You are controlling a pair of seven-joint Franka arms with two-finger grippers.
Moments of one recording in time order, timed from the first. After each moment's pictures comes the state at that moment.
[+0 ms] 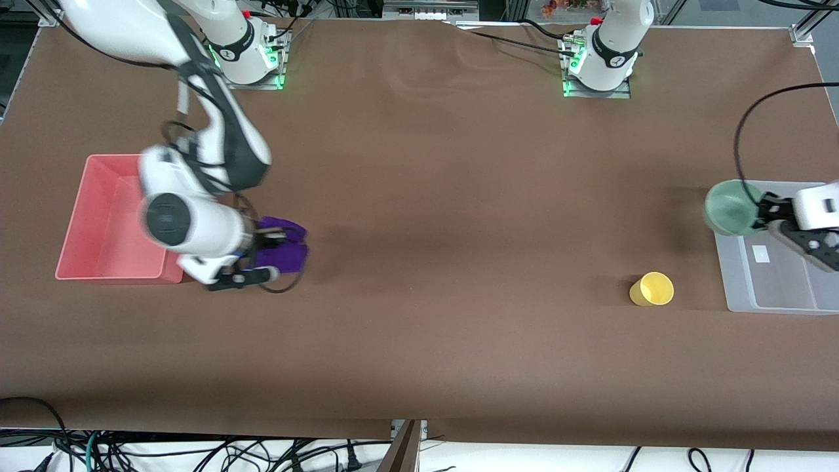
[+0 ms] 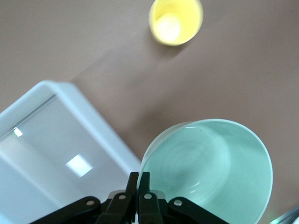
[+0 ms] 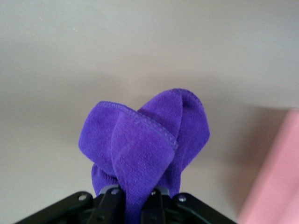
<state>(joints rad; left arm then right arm) 0.41 0.35 -0.09 -1.63 0.11 1.82 0.94 0.14 0.50 0.13 -1.41 -0.04 1.66 0.07</state>
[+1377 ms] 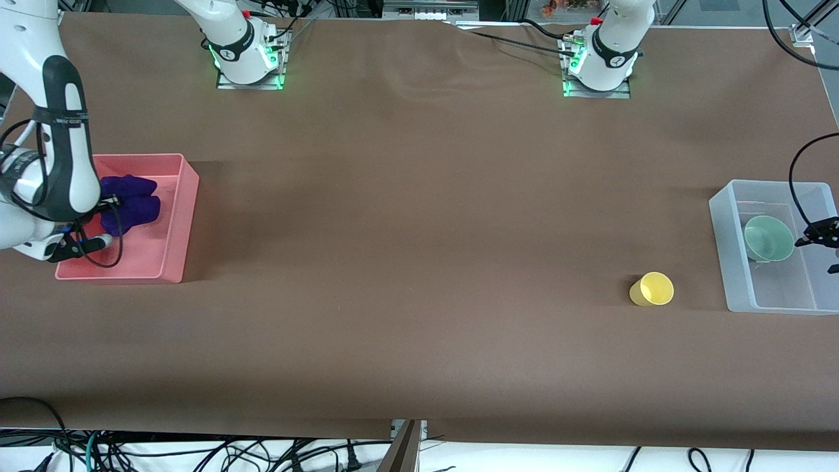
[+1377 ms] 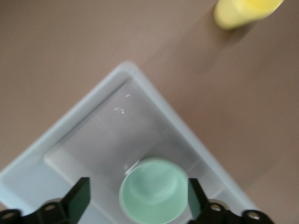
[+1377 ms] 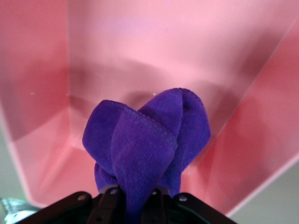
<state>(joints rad) 0.53 0.57 -0.17 -1.38 0.11 1.85 1.08 0.03 0.53 -0.36 -1.75 -0.04 1.80 -0.60</state>
